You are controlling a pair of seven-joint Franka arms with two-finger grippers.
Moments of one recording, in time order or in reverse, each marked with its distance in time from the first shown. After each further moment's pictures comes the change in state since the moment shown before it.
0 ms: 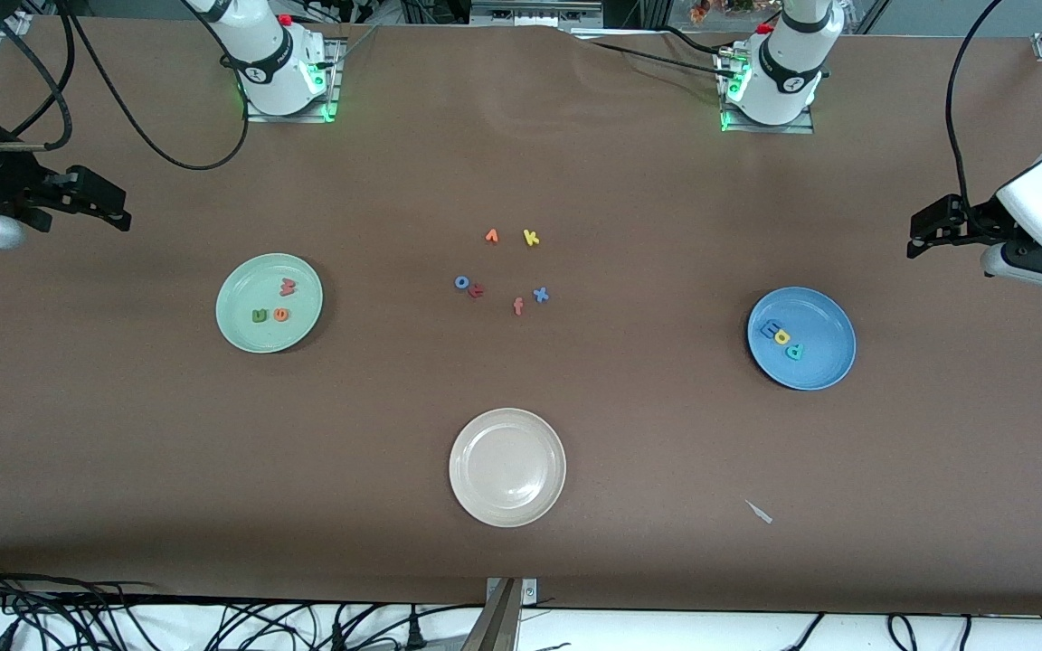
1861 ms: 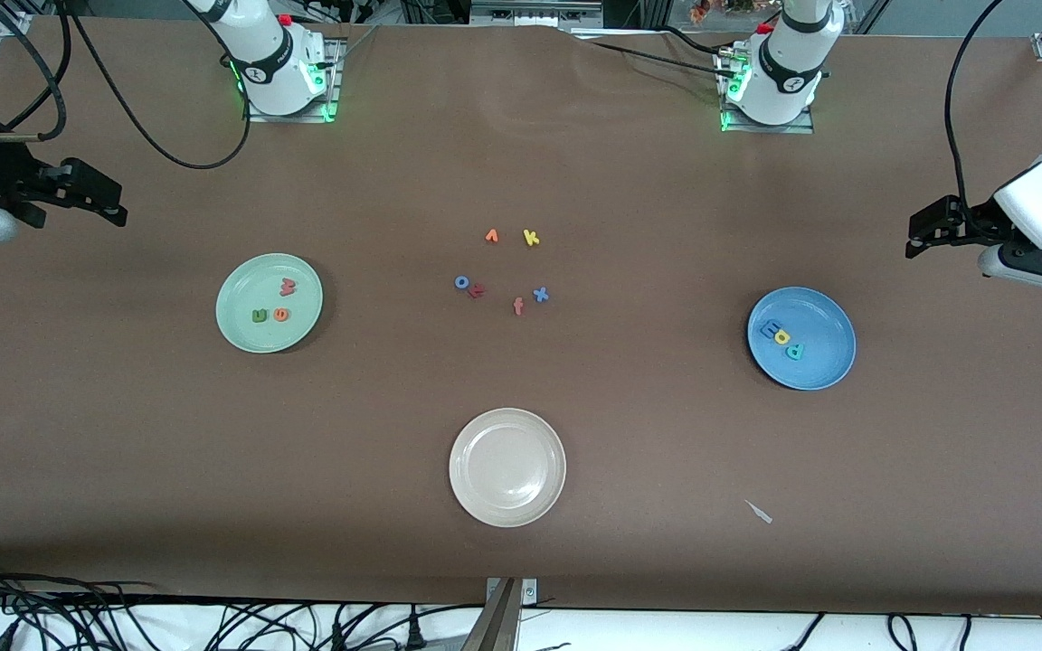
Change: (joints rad) left arm 0.000 0.001 0.000 -0.006 0.000 0.000 0.002; right arm 0.000 0.000 0.004 0.025 -0.001 -0.014 -0.002
